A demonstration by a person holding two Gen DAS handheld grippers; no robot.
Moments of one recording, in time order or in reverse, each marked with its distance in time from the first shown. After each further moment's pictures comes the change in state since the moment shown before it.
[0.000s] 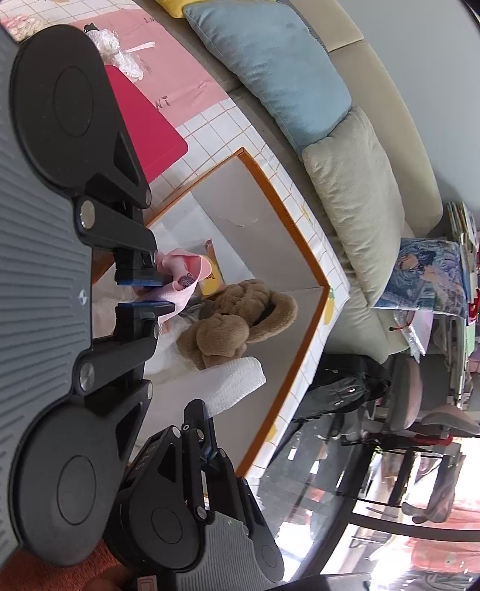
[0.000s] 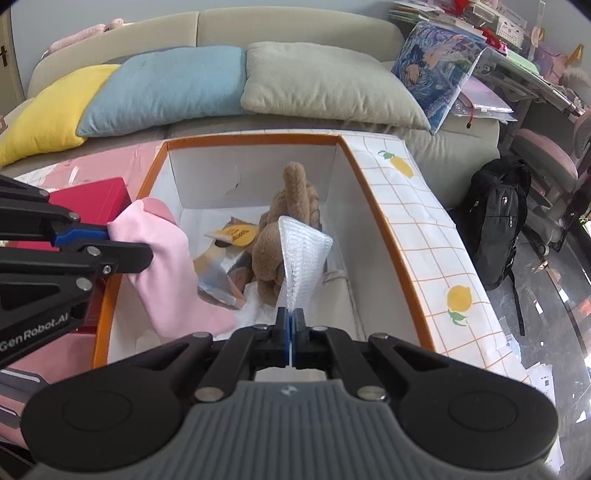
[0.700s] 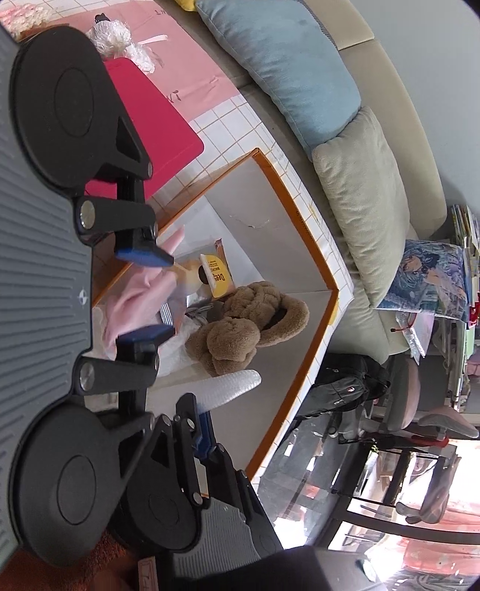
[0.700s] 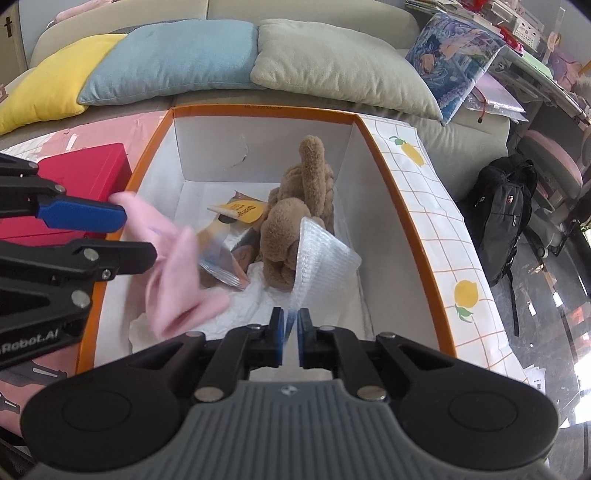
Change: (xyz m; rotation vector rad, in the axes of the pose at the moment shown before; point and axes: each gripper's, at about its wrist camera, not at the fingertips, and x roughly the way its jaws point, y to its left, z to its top) left arm -0.003 0.010 -0.011 -0.036 -0.015 -0.031; right arm 0.014 0.012 -0.001 -0.060 0.059 -0.017
